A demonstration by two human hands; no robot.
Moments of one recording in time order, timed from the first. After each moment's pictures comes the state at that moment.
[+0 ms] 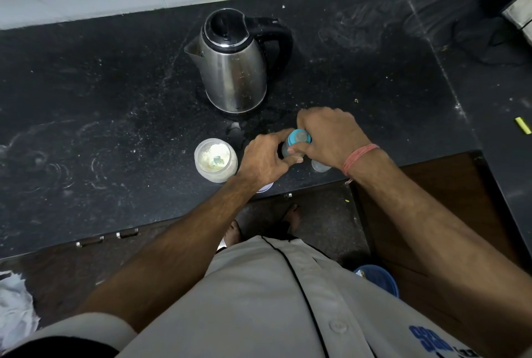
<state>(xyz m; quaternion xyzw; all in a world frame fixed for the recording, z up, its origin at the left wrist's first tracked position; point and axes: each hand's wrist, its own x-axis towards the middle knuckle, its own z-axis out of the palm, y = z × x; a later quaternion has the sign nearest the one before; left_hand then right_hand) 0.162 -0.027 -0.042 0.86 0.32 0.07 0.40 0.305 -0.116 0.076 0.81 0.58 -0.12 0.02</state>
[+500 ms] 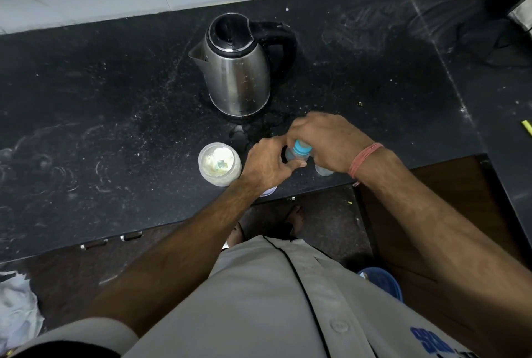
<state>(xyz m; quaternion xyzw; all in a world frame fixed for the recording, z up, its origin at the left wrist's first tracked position) 0.162 -0.026 -0.039 0.86 0.34 0.06 0.39 0.303 -0.110 0.092 0.72 0.67 -0.18 0.04</state>
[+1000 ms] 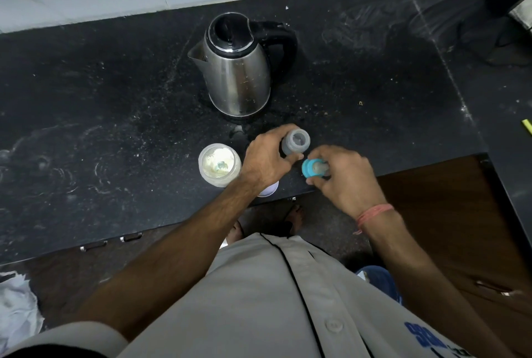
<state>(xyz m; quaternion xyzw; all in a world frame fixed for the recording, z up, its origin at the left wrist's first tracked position) 0.163 -0.020 -0.036 0.84 0.32 0.11 0.43 0.275 -0.180 0.050 0.86 0.46 -0.18 -0.14</state>
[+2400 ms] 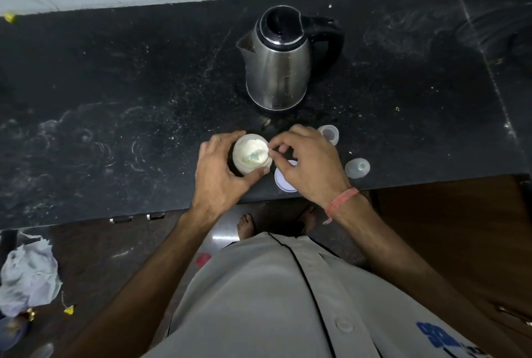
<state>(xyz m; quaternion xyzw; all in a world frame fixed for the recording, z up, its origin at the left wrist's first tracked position) 0.004 -0.001 -0.001 0.80 0.46 0.20 0.34 0.196 -0.093 0.048 0.76 0.56 -0.17 -0.28</state>
